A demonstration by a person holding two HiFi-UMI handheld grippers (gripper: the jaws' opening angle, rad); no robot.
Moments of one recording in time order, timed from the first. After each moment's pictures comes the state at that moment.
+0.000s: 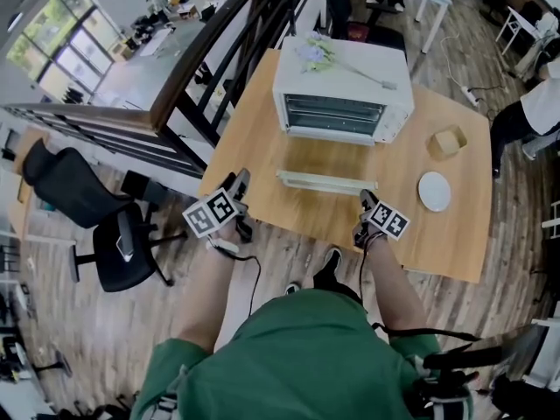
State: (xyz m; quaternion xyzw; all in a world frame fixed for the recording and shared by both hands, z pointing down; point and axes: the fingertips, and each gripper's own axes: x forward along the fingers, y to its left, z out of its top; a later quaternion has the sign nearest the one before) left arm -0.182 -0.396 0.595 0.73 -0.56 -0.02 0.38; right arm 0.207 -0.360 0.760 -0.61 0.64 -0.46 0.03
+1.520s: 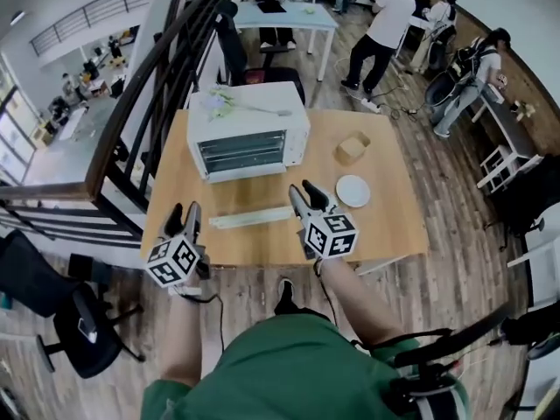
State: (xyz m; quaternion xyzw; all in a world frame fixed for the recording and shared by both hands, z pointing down) left arm -0.114 -0.362 0.488 0.85 -0.49 -0.03 0.21; right arm 0.162 -0.309 0.470 -0.63 0.77 -0.12 0.00
